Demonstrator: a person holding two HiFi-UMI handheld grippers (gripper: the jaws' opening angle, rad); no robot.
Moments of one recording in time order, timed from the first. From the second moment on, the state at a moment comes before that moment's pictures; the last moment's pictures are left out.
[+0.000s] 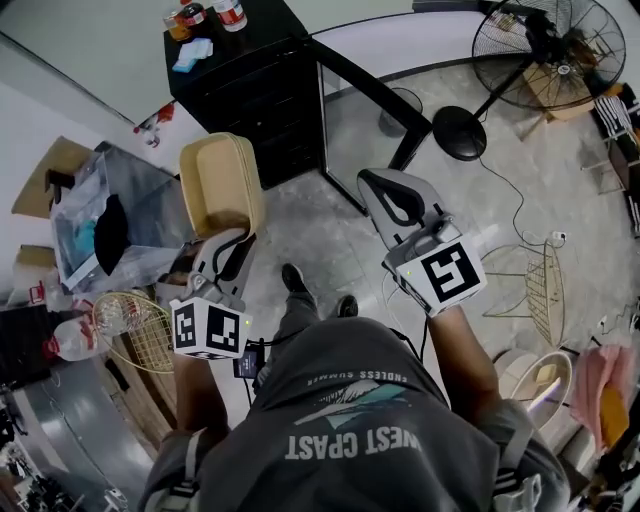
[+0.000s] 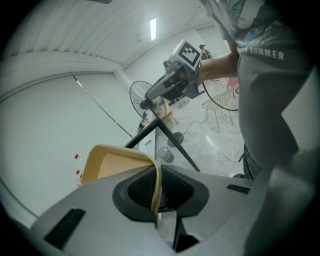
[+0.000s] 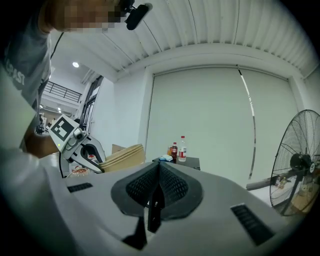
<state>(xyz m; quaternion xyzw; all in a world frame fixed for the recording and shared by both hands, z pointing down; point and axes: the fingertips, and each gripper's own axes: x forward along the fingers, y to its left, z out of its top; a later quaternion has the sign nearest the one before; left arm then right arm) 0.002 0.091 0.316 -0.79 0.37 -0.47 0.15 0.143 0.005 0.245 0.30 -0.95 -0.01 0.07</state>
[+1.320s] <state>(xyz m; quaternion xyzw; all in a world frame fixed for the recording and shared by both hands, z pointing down) -0.123 -0.026 0.351 -0.83 0.28 -0.44 0.17 -0.005 -0.078 0.254 0.36 -0.93 -0.01 0.10</state>
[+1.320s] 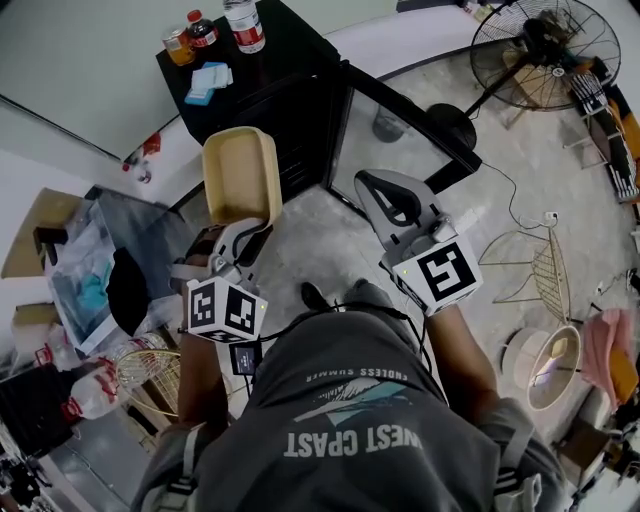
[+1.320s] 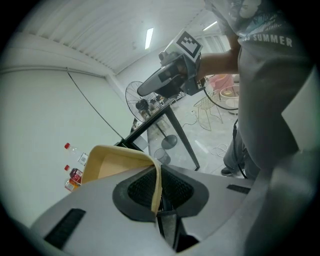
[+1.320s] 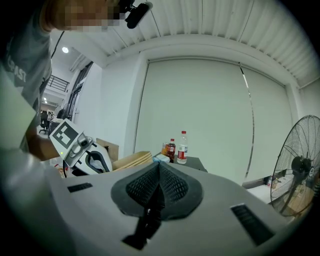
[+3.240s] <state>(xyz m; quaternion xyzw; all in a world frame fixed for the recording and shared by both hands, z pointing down) -0.113 -0.169 0.519 -0.82 0.31 -0.48 0.03 -0.041 -0.208 0.369 0.26 -0.95 0.07 0.15</state>
